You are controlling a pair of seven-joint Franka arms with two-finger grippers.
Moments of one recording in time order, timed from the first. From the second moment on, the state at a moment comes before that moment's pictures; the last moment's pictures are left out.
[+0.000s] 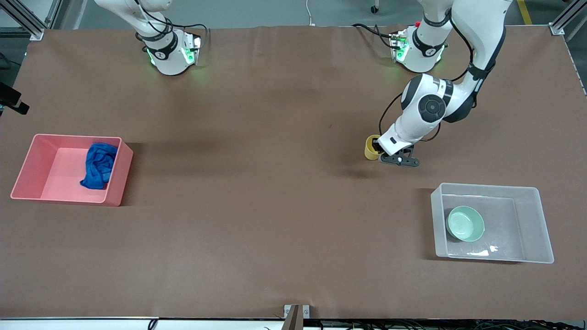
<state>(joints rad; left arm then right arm) -0.10 0.25 -0.31 -2.38 -0.05 2.59 -0.20 -0.07 -0.02 -0.08 -1.46 0.00 1.45 -0.01</state>
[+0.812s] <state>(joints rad) -0.08 0.13 -0.04 -2.08 -0.05 2.39 -0.13 -0.07 -0.01 -0.08 -1.46 0.00 1.45 -0.01</state>
